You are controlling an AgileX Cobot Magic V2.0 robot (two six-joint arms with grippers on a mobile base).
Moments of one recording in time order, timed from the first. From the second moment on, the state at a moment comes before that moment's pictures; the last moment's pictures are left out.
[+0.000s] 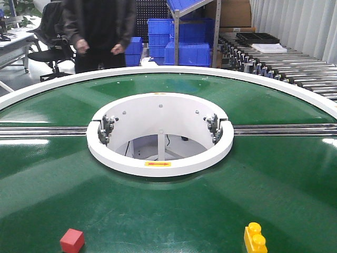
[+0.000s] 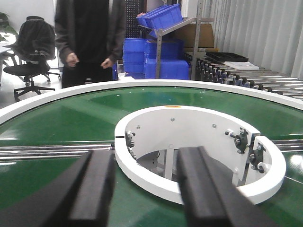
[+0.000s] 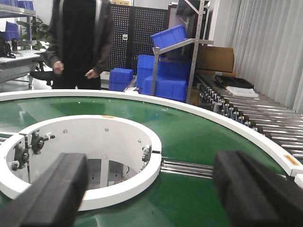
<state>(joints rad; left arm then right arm) -0.09 0.85 -0.82 -0.16 0.05 0.11 0.09 0.72 -0.81 -0.12 0.13 -0.01</state>
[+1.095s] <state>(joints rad) -0.09 0.85 -0.82 -0.16 0.07 0.11 0.19 1.84 -1.42 0.00 0.95 0.04</state>
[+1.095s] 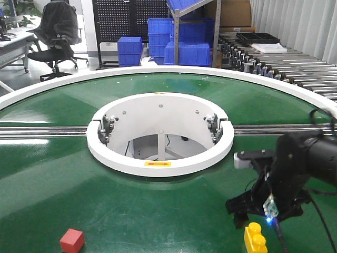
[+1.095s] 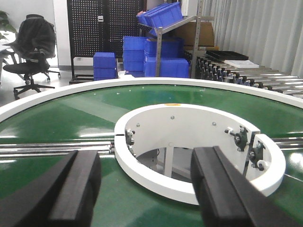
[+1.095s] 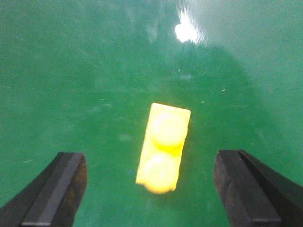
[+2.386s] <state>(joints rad) -0.09 1.19 -1.15 -0.16 0.62 0.25 0.19 1.95 -1.43 -0.05 0.89 0.03</state>
